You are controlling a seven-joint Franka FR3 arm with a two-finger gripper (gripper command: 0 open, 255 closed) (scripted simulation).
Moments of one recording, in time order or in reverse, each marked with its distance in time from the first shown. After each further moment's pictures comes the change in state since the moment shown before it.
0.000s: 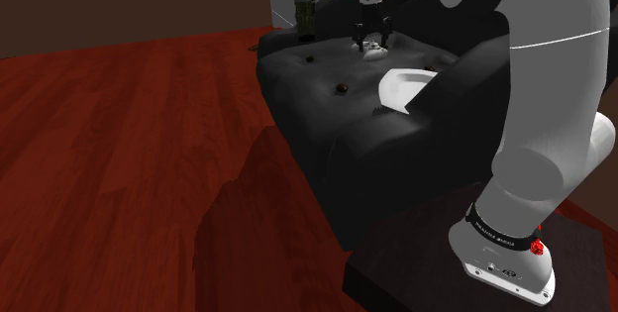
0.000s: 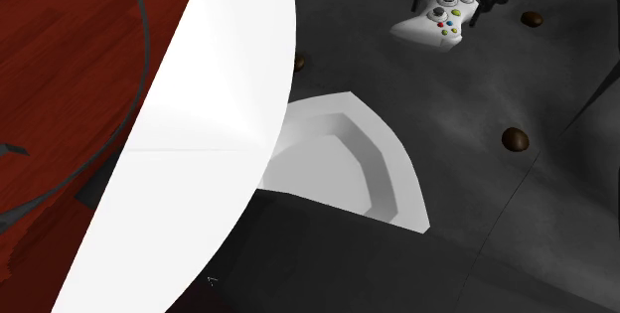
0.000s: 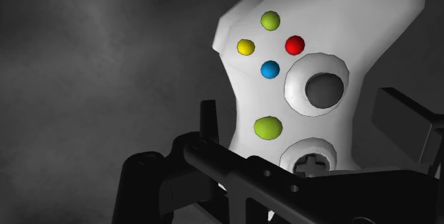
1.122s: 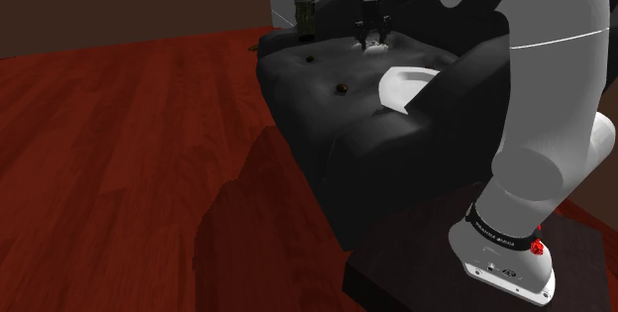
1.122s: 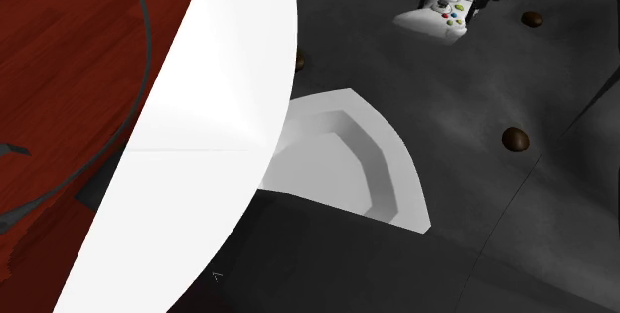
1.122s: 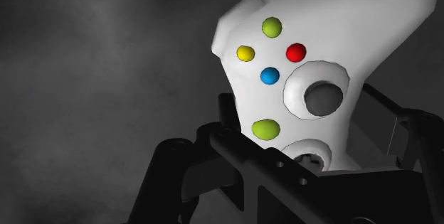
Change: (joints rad) arm -0.001 0.001 0.000 0.028 0.000 -0.027 -0.001
